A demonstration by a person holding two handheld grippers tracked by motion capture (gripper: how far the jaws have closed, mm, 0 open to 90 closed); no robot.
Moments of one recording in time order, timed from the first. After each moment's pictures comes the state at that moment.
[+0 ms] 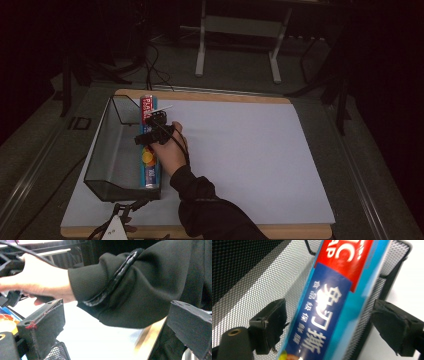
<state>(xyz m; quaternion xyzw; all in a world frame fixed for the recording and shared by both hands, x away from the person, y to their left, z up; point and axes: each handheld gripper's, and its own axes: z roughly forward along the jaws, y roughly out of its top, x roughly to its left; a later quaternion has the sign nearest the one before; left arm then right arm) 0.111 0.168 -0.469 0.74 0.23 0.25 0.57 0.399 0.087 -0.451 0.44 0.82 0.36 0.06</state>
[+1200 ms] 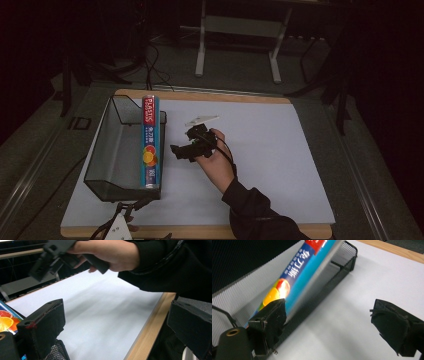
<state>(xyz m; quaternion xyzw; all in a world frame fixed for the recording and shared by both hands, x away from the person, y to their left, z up) 0.114 0.164 -0.471 0.75 0.24 0.25 0.56 0.353 -0.037 -0.423 0.35 0.84 0.41 0.09</state>
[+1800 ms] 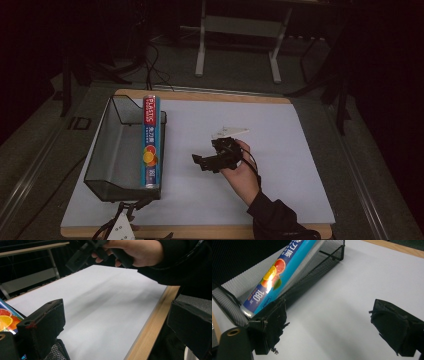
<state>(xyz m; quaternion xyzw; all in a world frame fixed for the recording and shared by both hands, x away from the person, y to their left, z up) 0.117 0.161 -0.473 0.76 0.24 0.25 0.56 0.328 -0.102 -0.429 0.34 0.83 0.43 0.09</state>
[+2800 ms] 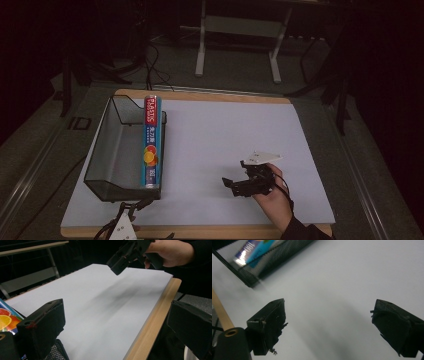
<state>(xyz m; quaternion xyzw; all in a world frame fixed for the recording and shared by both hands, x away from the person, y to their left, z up) 0.117 0.159 -0.474 0.76 0.24 0.25 0.55 0.280 -0.182 -0.453 0.35 0.84 0.41 0.11</state>
